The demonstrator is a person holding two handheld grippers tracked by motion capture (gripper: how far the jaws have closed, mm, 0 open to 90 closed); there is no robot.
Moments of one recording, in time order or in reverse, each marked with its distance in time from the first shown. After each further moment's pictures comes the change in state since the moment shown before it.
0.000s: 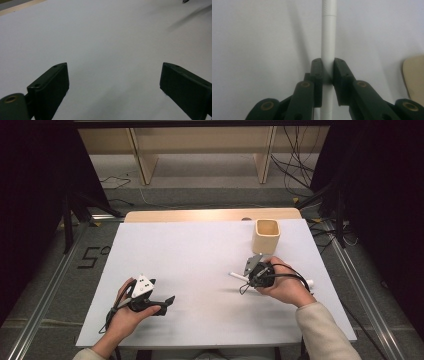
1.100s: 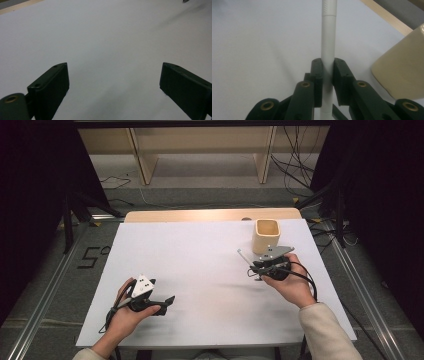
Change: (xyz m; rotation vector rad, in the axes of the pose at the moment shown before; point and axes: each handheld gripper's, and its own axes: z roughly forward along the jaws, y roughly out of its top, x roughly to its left) left arm 0.001 0.000 0.000 0.003 -0.002 -0.003; right arm -0.015 -0.028 -0.018 -0.348 -0.108 0.321
